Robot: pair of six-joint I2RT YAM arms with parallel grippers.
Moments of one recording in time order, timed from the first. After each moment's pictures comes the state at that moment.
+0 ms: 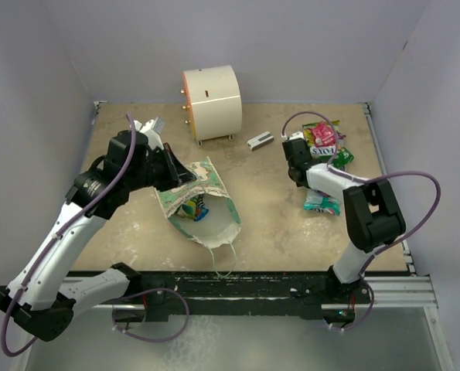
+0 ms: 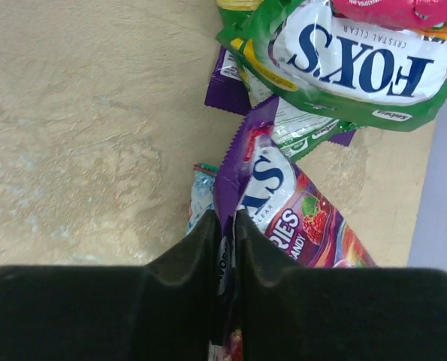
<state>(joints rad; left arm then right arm) -0.53 1.05 1.32 -0.84 0.18 -0.78 0.35 1.73 1.02 -0.22 0.60 -0.10</state>
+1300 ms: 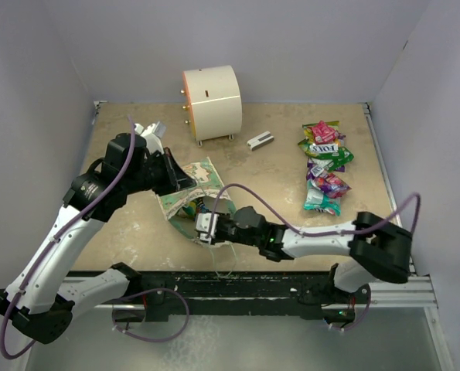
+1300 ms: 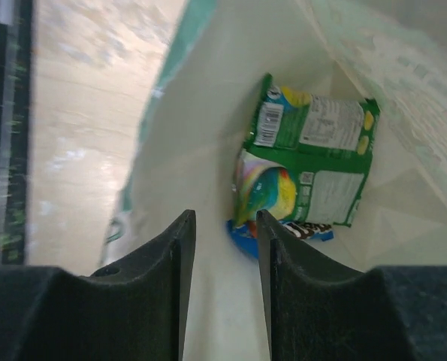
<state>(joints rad) -0.53 1.02 1.31 -0.87 0.23 -0.76 1.18 1.42 0.65 0.56 -0.11 -0.42</state>
